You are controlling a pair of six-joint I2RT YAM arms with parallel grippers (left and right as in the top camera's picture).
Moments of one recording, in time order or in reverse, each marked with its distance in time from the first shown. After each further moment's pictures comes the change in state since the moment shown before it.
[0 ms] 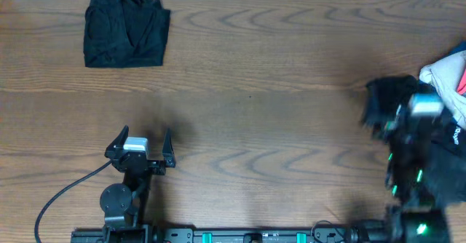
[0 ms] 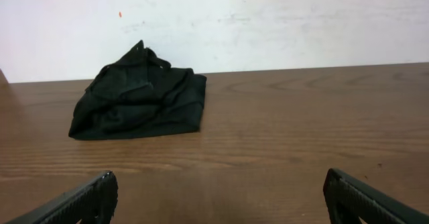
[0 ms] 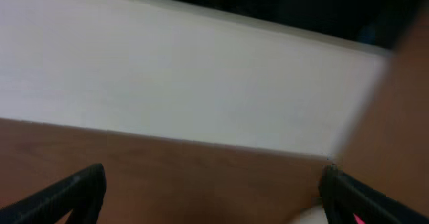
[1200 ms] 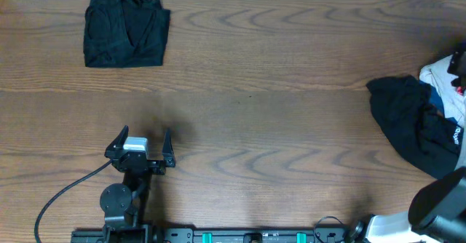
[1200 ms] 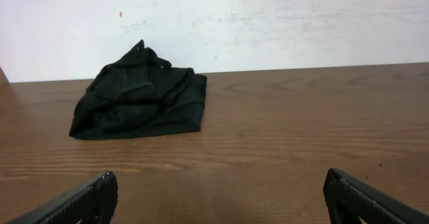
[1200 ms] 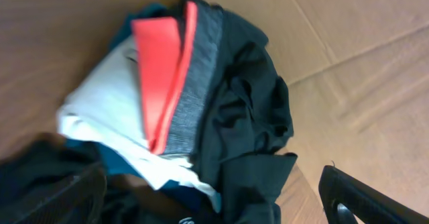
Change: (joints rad) left arm 0.000 0.000 0.000 0.000 -0.002 0.000; right arm -0.469 1.062 0.804 -0.509 0.386 0.006
